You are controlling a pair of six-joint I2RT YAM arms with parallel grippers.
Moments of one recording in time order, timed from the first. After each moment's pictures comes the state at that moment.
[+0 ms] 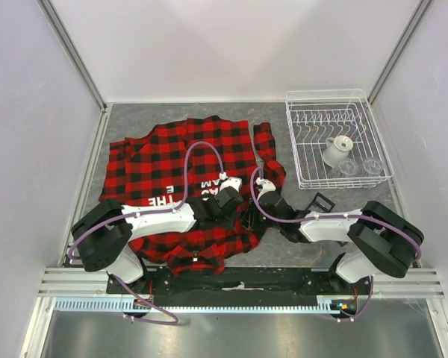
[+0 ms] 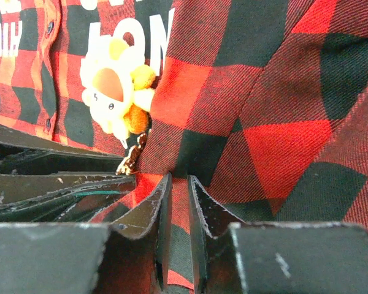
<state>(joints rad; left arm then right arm) -1.02 1.54 0.83 -0.26 -0.22 -0.65 0.87 1.47 0.47 0.34 -0.01 0.76</state>
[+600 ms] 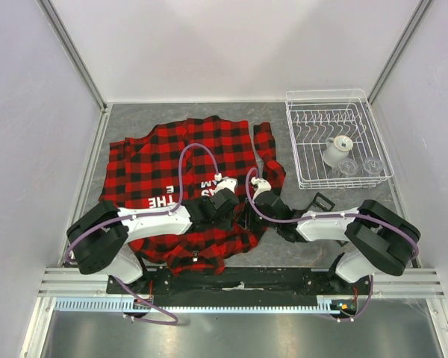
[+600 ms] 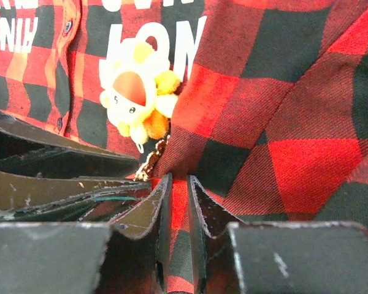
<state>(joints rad) -1.02 1.50 0.78 -0.21 -0.23 -0.68 0.89 1.49 0.49 0.35 0.00 0.74</state>
